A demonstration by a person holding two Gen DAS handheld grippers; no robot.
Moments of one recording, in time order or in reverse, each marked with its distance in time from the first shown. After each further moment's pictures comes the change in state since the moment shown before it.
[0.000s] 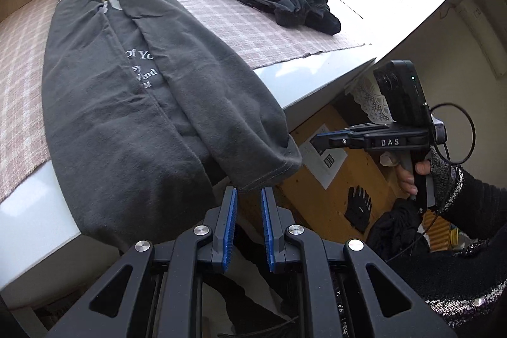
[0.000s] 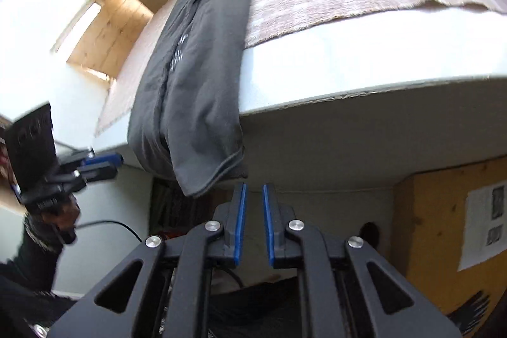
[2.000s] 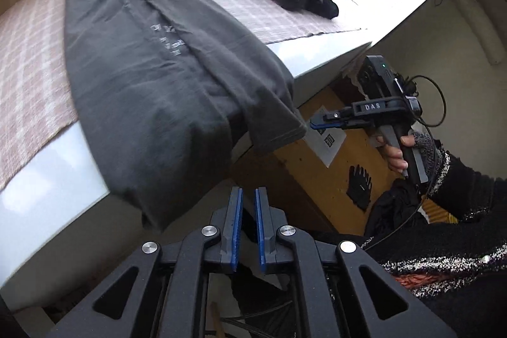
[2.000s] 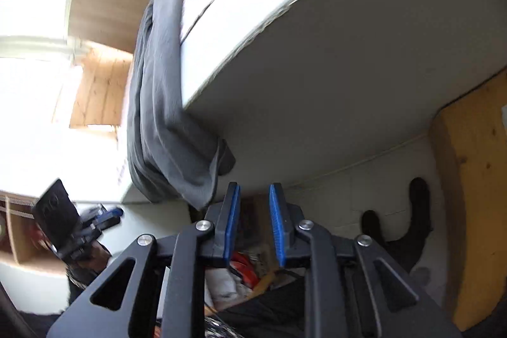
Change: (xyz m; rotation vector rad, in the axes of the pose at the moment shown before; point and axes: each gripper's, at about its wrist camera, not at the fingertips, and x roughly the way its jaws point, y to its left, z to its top) left arm -0.011 0.037 -0.028 0.041 0.076 -0.011; right arm 0.035 -0.060 -0.041 0.365 -0.020 0.182
